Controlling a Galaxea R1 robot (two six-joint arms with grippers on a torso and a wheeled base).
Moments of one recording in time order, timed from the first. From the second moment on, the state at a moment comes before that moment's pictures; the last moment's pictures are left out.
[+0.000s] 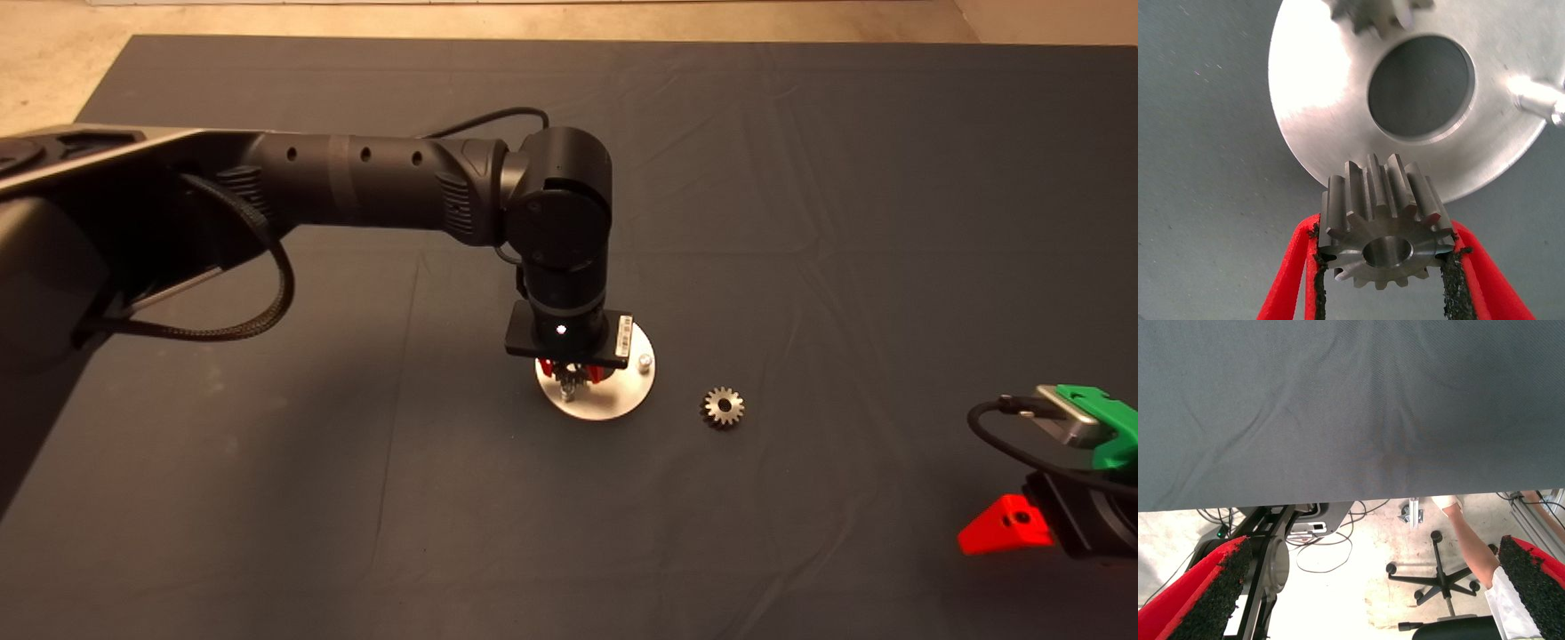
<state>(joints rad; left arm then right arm) -0.40 2.87 -1.20 0.24 1.50 -1.51 0.44 1.86 -0.37 -0.04 -1.53 1.63</state>
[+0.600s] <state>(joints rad) -0.39 2.86 -1.20 0.24 1.52 -1.51 0.43 1.86 -0.37 -0.04 -1.53 1.63</state>
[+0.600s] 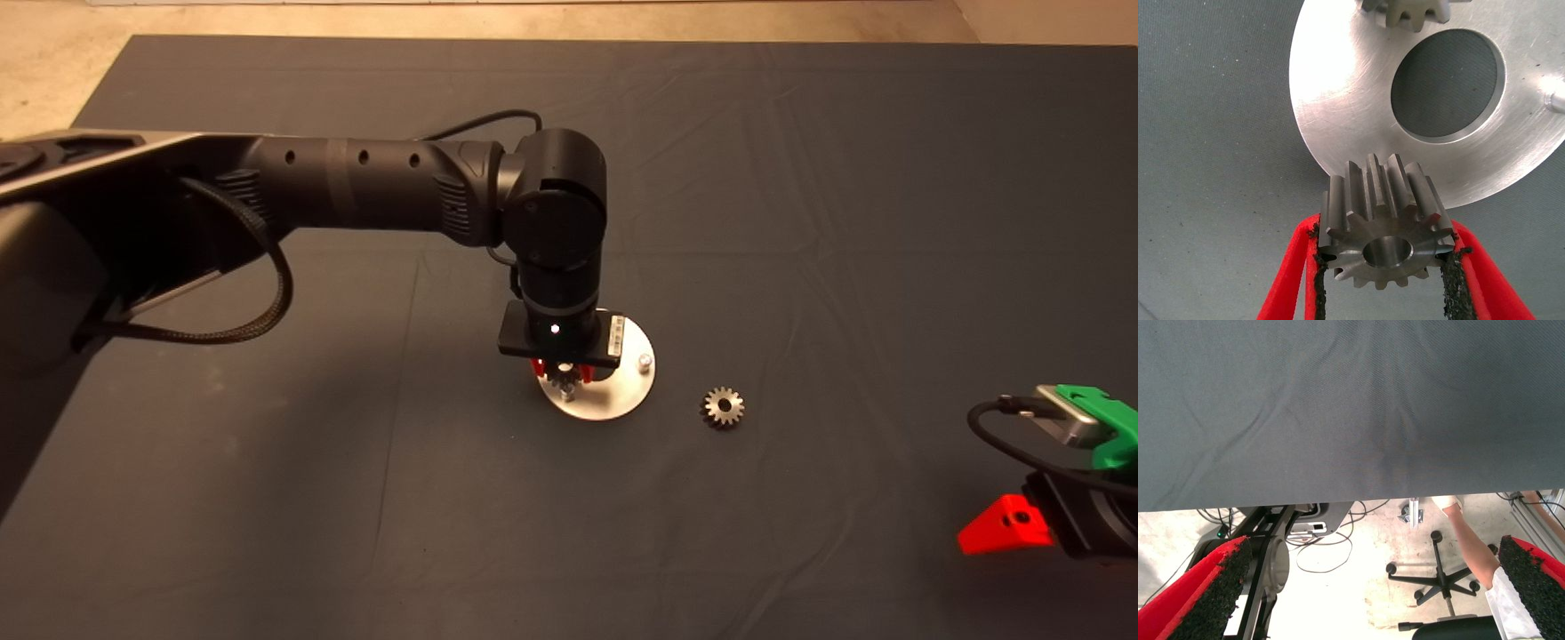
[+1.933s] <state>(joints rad) -0.35 2.87 -1.14 0.24 1.52 -1.51 0.43 1.86 -0.37 -0.04 -1.53 1.63</state>
